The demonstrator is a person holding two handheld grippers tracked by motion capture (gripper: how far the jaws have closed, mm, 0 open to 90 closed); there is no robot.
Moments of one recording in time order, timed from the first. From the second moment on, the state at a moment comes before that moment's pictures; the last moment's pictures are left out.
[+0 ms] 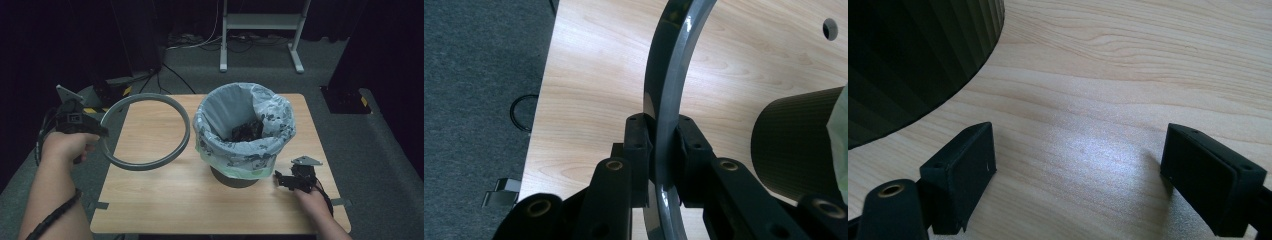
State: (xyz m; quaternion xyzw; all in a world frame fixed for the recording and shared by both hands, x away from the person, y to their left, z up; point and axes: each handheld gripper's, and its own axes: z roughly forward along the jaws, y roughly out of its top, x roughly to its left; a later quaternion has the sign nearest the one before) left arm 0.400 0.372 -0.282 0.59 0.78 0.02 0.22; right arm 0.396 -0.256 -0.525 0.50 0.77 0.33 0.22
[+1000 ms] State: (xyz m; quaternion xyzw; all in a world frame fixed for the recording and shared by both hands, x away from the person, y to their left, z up) left arm 0.403 0.376 -0.335 0.59 0.78 0.03 0.21; right arm 0.396 -0.255 -0.525 0.50 0.77 0.33 0.22
